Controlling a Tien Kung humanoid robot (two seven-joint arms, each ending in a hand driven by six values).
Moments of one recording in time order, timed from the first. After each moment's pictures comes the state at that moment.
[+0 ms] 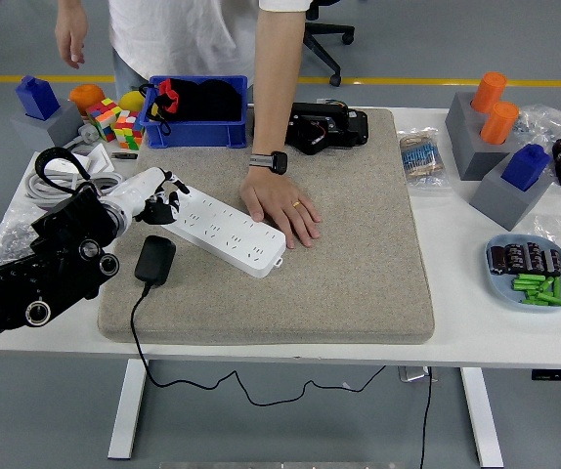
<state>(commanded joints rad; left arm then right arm) -0.74 0.33 -0.58 -1.03 1.43 0.14 0.42 0.13 -0.28 1.31 0.22 -1.11 -0.05 -0.09</state>
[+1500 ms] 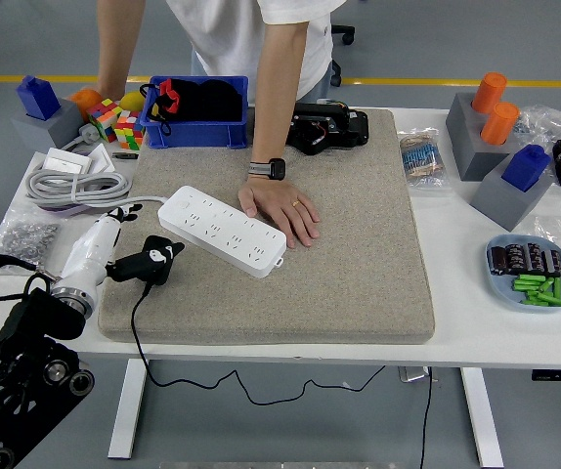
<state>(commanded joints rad) -0.15 0.32 -0.94 -1.54 1.81 0.37 0.57 0.13 -0.28 1.29 0.22 -1.12 -0.05 -0.09</state>
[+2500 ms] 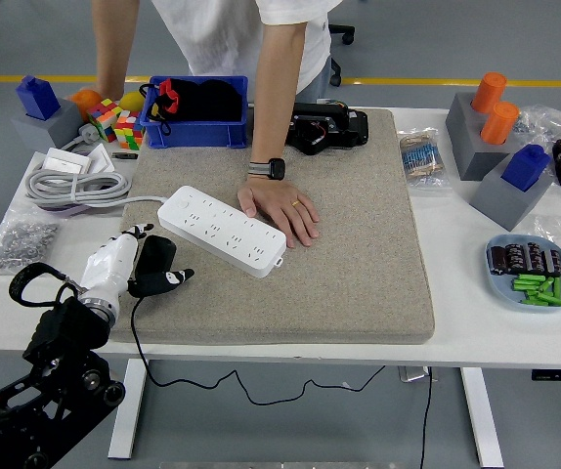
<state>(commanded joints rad) -0.21 0.26 -0.87 -1.41 1.94 0.36 0.65 0.12 -0.27 1.29 0.22 -1.11 -0.05 -0.08</state>
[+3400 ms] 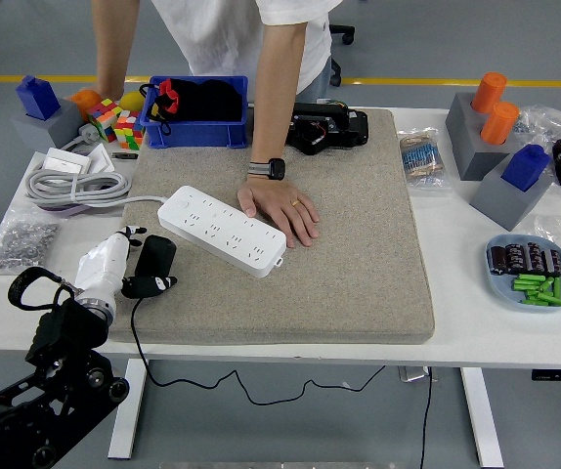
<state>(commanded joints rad) -0.22 0.24 -0.87 -1.35 1.93 0.44 0.65 0.12 -0.27 1.29 0.22 -1.11 -0.06 -0.08</state>
